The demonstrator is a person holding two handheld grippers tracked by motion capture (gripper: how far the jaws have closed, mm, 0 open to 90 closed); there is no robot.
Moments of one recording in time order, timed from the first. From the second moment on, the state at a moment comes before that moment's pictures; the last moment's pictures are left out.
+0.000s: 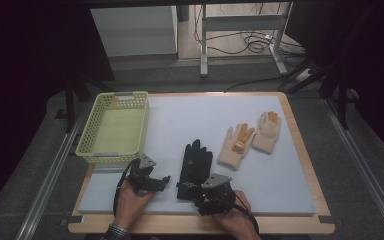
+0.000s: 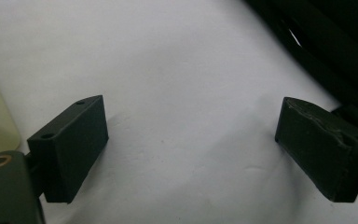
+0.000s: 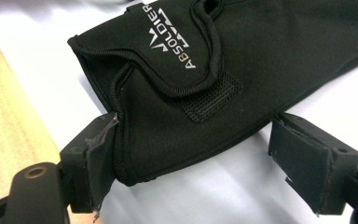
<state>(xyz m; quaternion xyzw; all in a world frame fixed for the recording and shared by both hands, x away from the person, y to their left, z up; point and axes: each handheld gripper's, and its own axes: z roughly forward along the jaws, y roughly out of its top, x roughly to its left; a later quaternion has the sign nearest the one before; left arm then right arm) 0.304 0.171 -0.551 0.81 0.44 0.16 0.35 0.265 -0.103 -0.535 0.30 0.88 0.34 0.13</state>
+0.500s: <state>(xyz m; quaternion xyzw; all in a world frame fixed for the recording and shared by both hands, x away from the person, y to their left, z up) 0.304 0.171 -0.551 0.81 0.44 0.16 0.35 0.275 -0.127 -0.521 0.30 0.88 0.36 0.11</state>
